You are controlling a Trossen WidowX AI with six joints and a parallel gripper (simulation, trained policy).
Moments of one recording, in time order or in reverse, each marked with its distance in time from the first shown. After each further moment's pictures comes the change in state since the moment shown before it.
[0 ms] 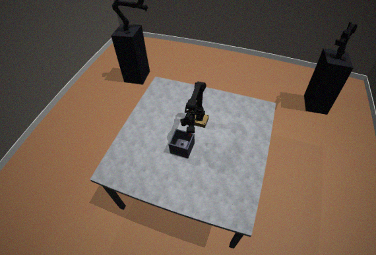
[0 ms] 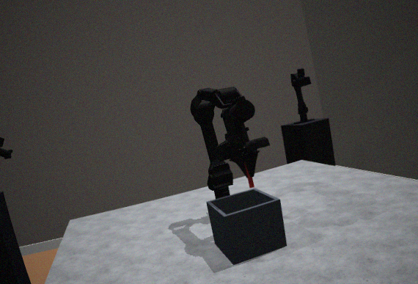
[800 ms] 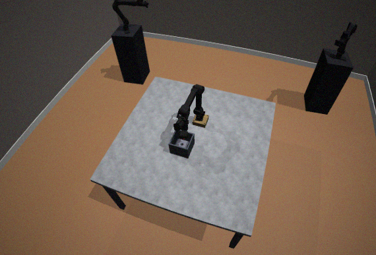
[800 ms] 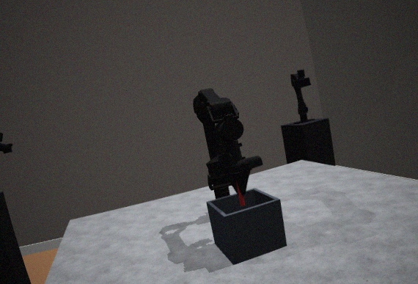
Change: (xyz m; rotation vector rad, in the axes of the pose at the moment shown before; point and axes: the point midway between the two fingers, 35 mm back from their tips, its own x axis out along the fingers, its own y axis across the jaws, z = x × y) arm 0.039 0.004 0.051 0.014 0.006 -0.072
